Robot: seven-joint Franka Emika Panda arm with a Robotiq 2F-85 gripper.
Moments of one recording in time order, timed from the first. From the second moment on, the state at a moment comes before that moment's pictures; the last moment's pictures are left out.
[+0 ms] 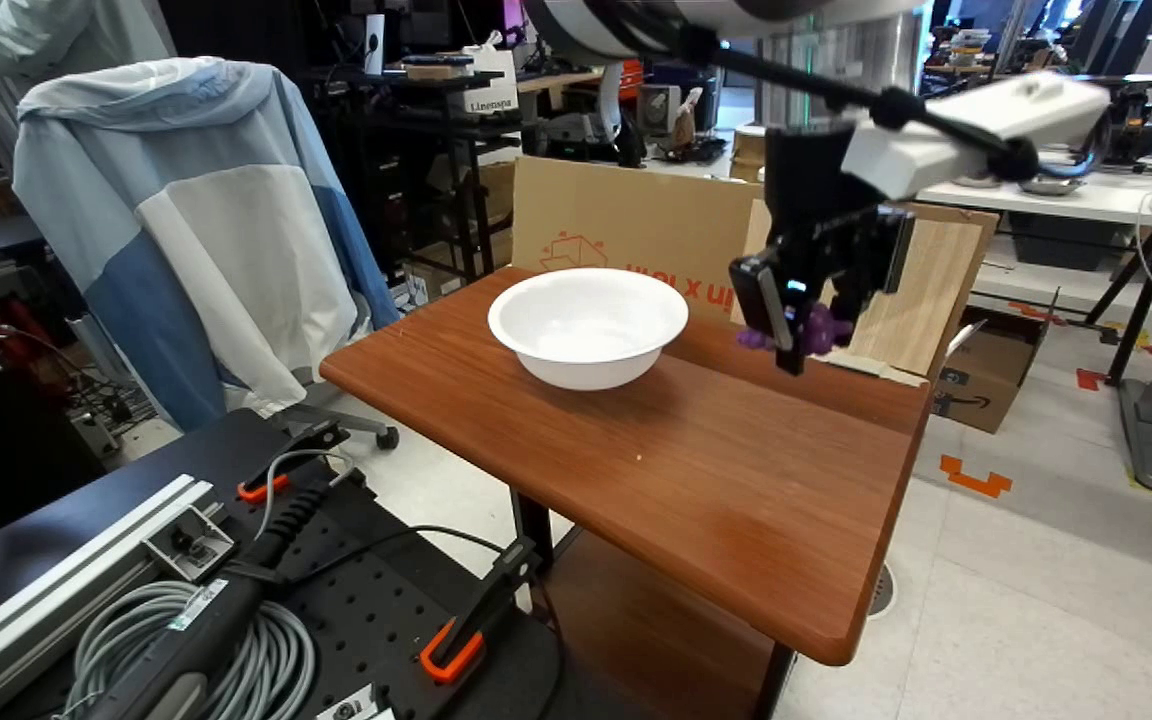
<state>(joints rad) -0.30 0.32 -0.07 -2.08 -0.13 2.56 -1.39</state>
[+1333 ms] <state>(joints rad) -0.04 0.36 0.02 -2.05 -0.09 2.46 -1.02</state>
